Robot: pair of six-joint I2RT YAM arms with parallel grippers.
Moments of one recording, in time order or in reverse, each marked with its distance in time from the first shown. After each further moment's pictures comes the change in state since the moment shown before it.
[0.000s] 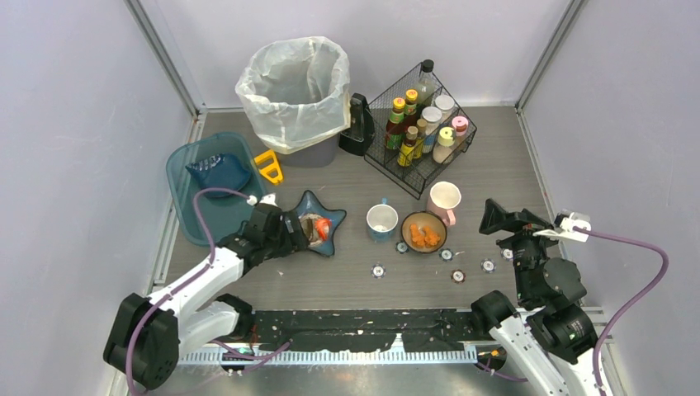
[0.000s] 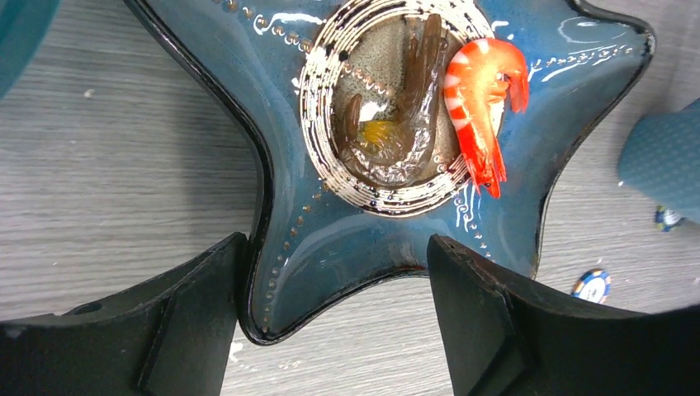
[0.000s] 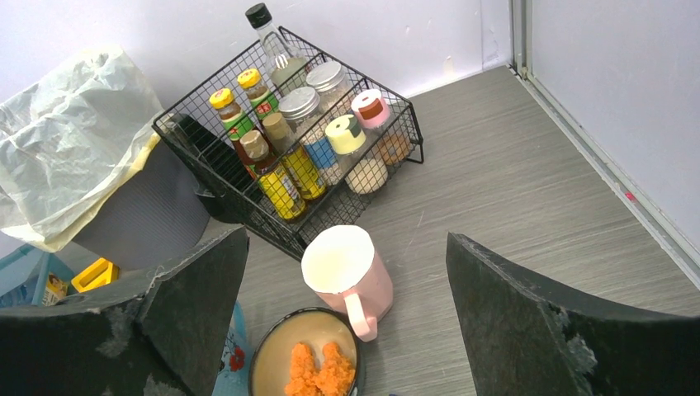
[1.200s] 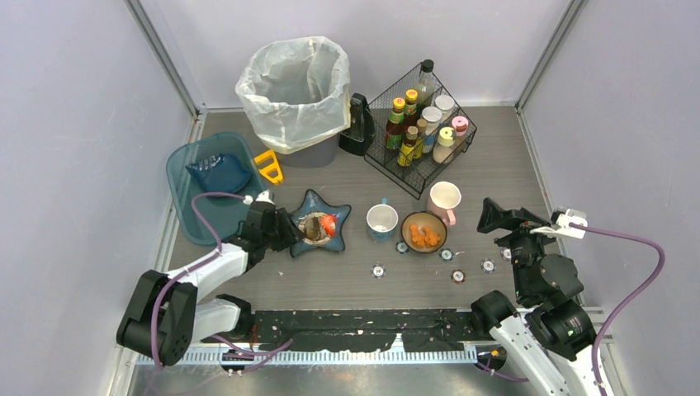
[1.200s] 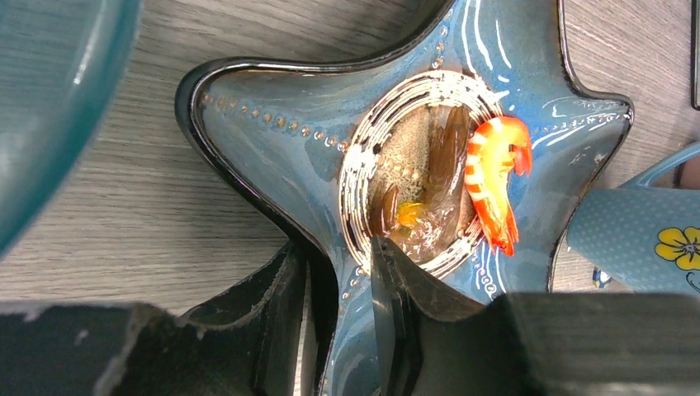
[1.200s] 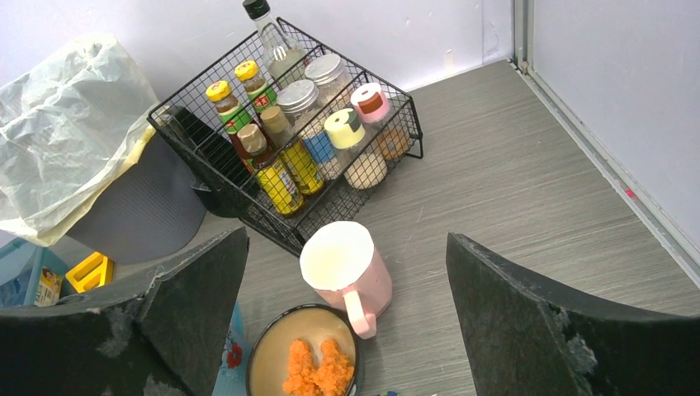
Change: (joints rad) left arm 0.106 0.151 -0.091 0.355 0.106 -0.084; right arm 0.000 0.026 0.000 0.002 -0.003 0.000
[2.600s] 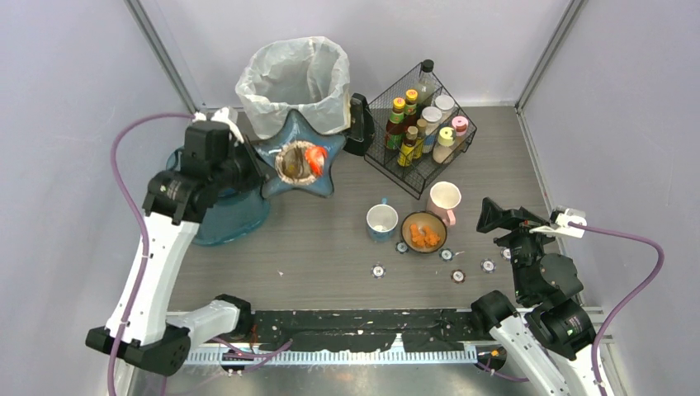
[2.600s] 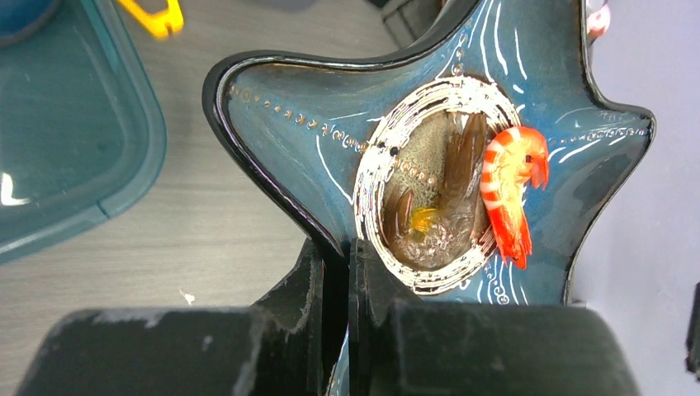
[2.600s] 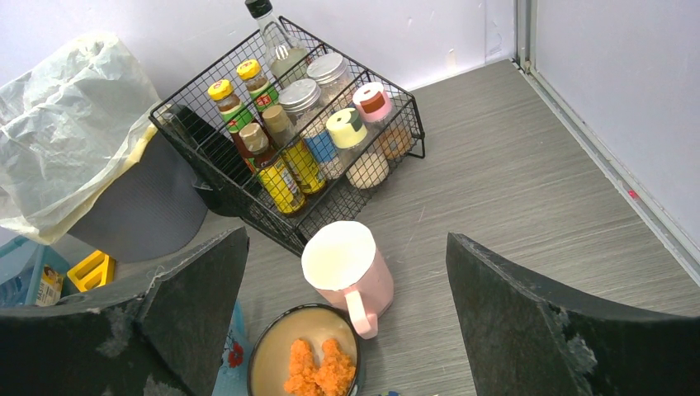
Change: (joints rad) left arm 0.020 -0.108 1.064 -1.017 -0.020 0.115; right arm 0.000 0.008 0.000 0.005 -0.006 0.000
